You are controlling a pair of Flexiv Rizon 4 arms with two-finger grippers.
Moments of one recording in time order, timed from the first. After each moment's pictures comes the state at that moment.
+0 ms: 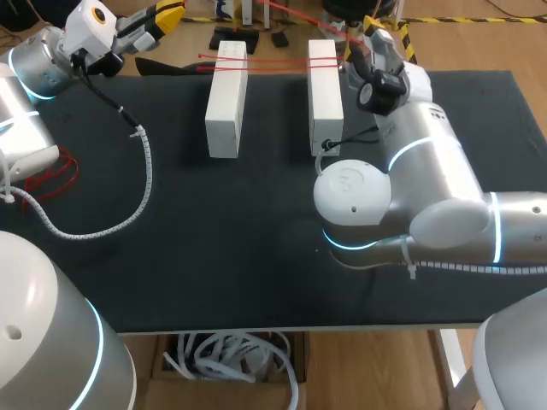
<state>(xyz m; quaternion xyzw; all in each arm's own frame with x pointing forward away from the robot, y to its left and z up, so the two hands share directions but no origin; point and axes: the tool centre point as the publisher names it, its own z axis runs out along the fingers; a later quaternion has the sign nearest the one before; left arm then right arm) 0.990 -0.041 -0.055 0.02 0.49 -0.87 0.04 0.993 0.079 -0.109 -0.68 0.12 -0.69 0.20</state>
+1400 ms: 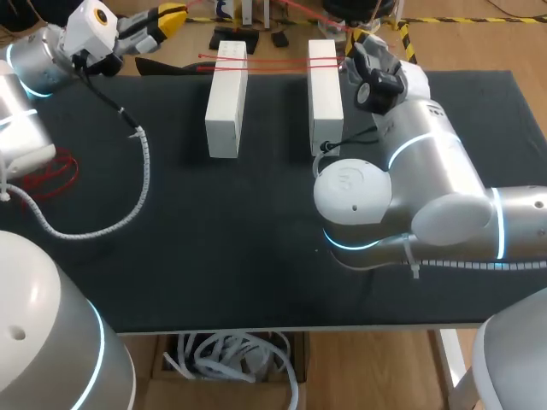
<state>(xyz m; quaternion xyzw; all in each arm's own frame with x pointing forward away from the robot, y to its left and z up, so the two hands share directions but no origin) 0.992 -0.044 -0.065 0.04 0.53 -0.85 0.07 0.993 0.085 -0.113 -0.70 0.11 -0.68 0.19</state>
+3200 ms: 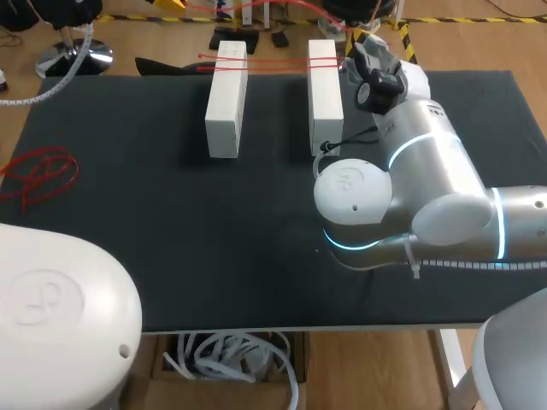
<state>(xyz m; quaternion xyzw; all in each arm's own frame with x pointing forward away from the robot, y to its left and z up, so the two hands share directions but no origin) 0.987 -0.045 -0.056 0.08 0.90 -0.42 0.03 0.993 0.085 -0.113 -0.70 0.11 -0.68 0.19</state>
